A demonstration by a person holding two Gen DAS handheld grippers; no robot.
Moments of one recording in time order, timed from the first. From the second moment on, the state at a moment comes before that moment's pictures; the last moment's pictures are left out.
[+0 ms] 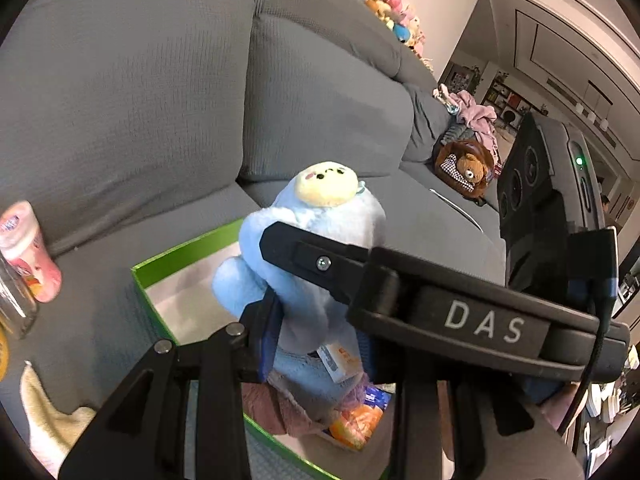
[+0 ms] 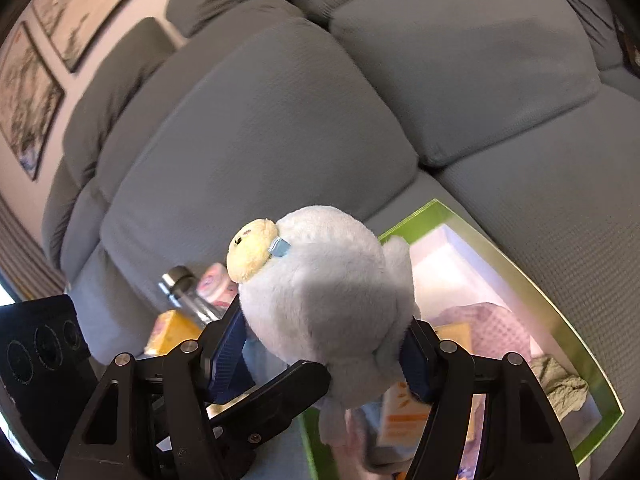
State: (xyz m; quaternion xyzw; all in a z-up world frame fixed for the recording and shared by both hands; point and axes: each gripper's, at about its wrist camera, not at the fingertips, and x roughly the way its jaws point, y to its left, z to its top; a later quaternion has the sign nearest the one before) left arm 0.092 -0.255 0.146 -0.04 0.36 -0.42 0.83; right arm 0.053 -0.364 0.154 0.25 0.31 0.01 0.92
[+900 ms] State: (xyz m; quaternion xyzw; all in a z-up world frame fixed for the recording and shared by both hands) left arm 0.042 -0.099 0.169 -0.12 0.39 -0.24 0.88; right arm 0.019 -0.296 0.193 0.15 0.30 -0.03 0.94
